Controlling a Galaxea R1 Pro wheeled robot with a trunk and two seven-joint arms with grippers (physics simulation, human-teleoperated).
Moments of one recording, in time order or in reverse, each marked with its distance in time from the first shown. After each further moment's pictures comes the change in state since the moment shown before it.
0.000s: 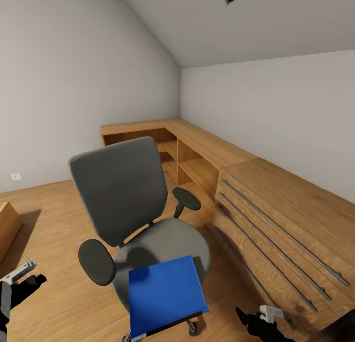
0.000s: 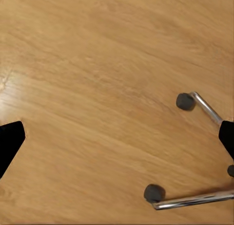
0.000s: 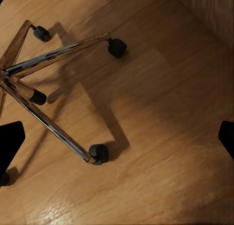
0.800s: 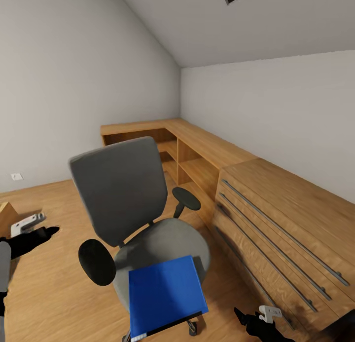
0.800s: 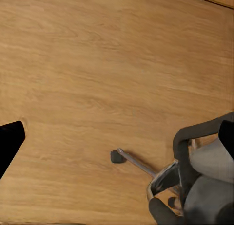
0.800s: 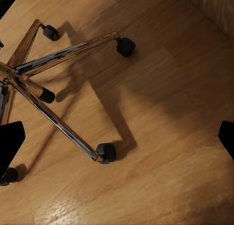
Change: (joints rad) left arm -0.001 0.023 -0.290 -0.466 0.253 0.199 -0.014; right arm 0.000 0.001 0.001 0.002 0.000 0.000 0.034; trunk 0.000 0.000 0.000
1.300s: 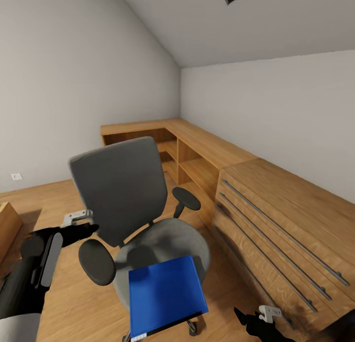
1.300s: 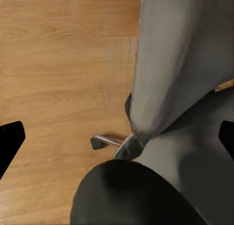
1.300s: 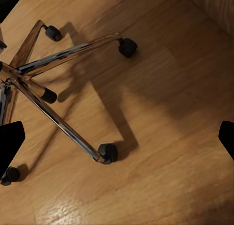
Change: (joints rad) left arm -0.001 -0.083 -0.338 -0.026 0.003 -0.003 0.097; right arm 0.000 -0.001 -0.002 -0.001 0.000 0.000 0.010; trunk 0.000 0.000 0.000
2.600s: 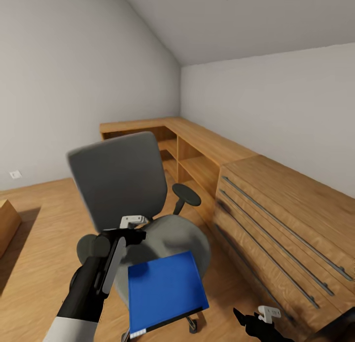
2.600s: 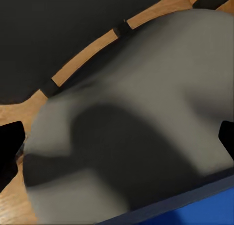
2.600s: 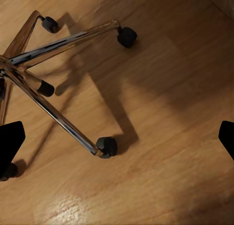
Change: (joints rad) left arm 0.008 -0.263 -0.320 0.029 -0.061 0.000 0.226; right arm 0.000 0.001 0.000 -0.001 -0.002 0.021 0.005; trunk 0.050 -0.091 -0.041
